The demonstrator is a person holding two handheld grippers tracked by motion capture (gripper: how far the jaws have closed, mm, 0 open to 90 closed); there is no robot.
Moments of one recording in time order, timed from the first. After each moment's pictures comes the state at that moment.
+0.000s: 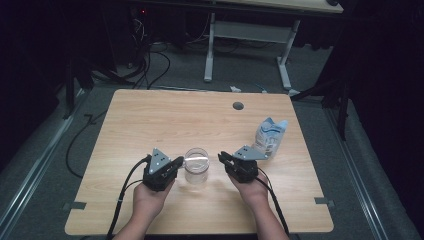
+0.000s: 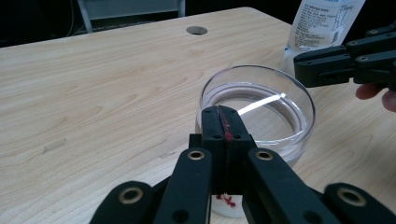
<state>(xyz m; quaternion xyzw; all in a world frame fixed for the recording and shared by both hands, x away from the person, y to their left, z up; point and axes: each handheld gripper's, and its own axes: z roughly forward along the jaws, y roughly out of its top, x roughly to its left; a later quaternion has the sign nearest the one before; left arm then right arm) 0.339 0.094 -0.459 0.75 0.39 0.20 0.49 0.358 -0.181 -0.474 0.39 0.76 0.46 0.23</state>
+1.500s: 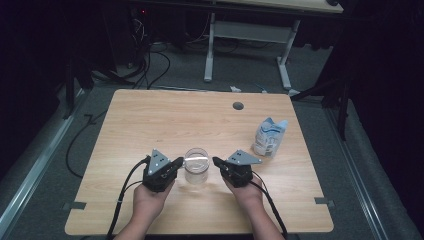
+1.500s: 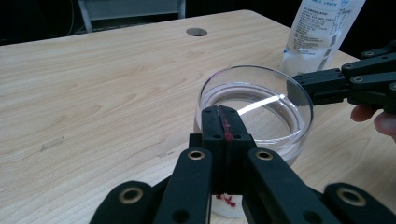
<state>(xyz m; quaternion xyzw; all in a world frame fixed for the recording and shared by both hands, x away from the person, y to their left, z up) 0.337 0.094 -0.460 0.75 0.39 0.20 0.50 0.352 -0.166 -0.481 0.36 0.78 0.47 0.22</state>
